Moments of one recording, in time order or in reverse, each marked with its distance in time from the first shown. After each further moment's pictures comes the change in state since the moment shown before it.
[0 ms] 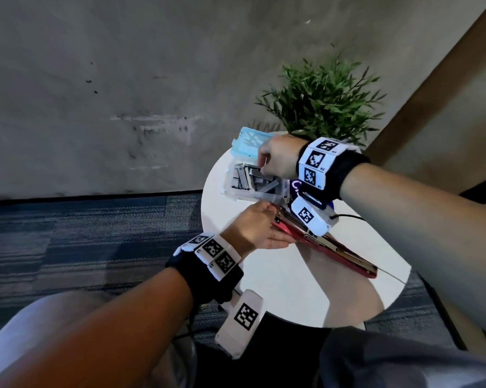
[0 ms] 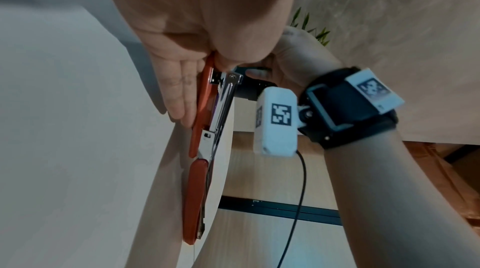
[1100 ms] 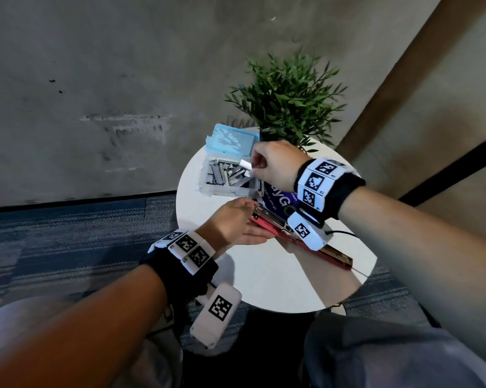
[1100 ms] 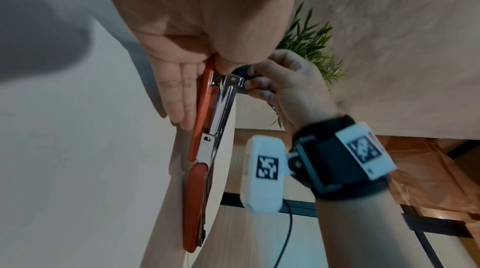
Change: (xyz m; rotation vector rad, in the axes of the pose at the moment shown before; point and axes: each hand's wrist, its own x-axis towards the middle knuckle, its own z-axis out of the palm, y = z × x) left_hand 0.001 -0.007 0.002 0.082 -0.029 0.033; right_hand -0.052 0.028 0.016 0.153 0.178 0.015
